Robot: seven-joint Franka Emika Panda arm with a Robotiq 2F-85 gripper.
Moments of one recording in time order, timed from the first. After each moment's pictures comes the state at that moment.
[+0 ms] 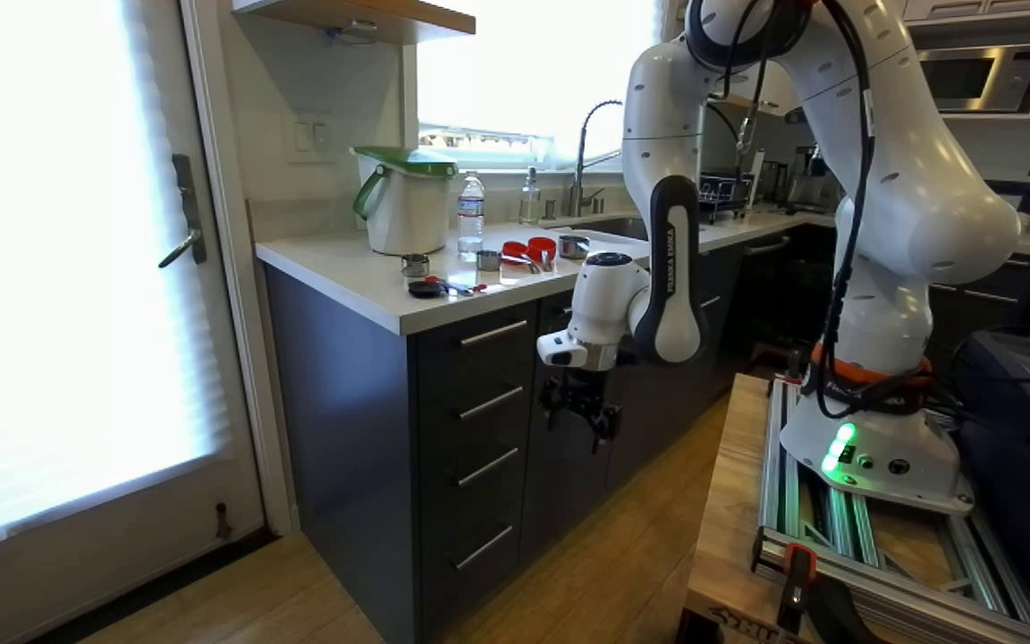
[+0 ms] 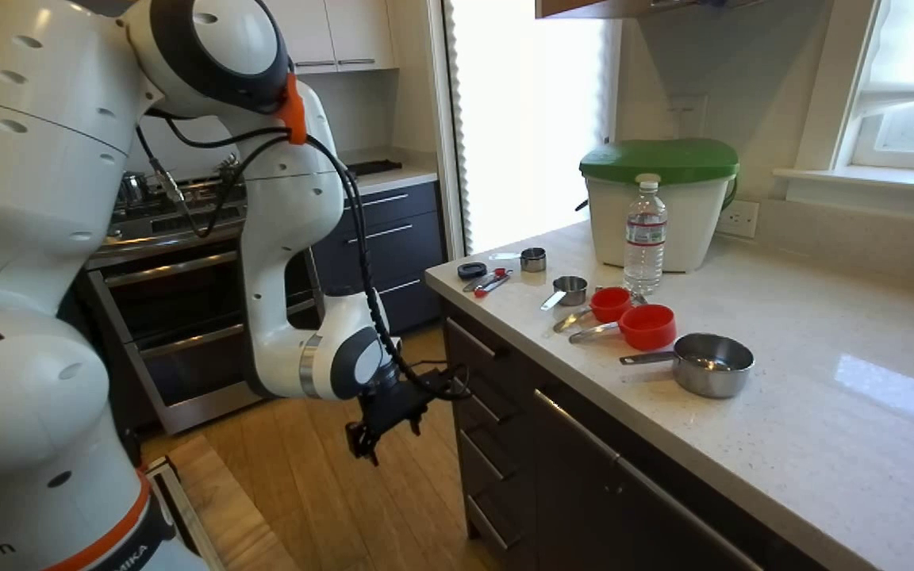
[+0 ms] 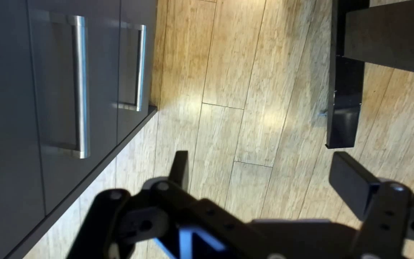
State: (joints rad) arm 0.24 0.56 -0.17 -2.67 -0.41 3.33 -0.97
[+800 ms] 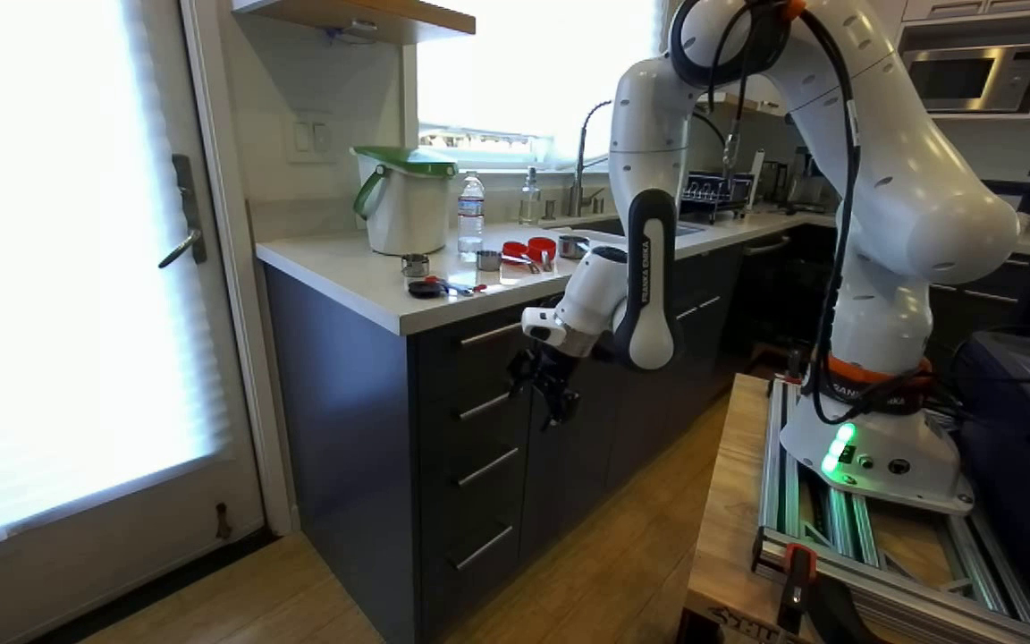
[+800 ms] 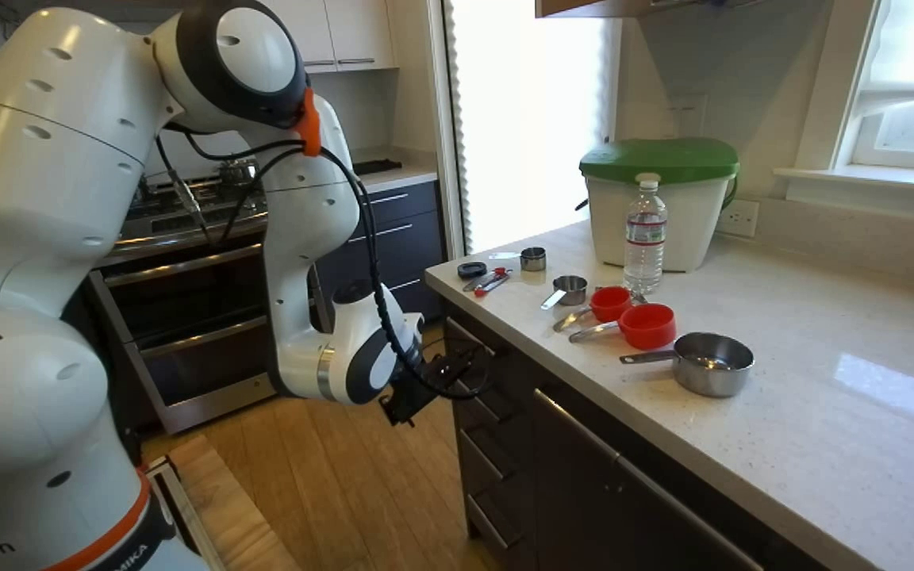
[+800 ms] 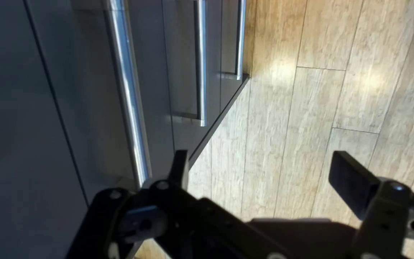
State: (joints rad) arm 0.24 0.64 -0.18 -2.58 -0.31 3.62 -0.94
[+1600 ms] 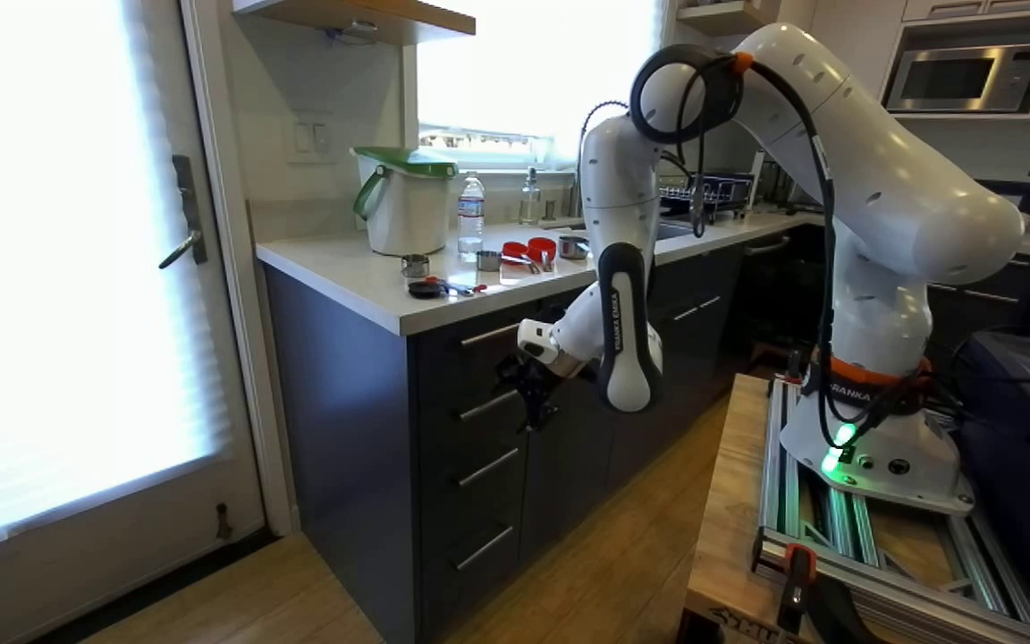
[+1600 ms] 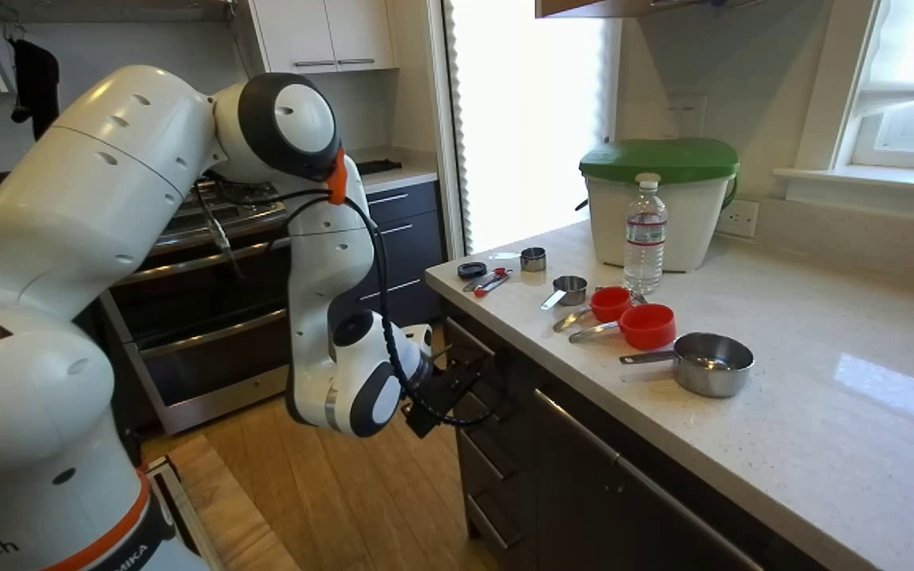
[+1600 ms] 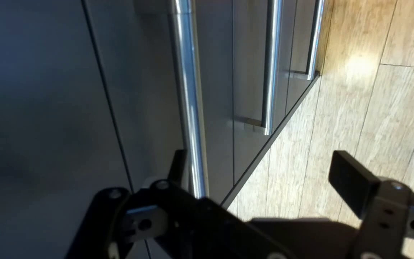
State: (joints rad) arm 0.28 0.87 -0.19 -2.45 -0.11 3.91 -1.03
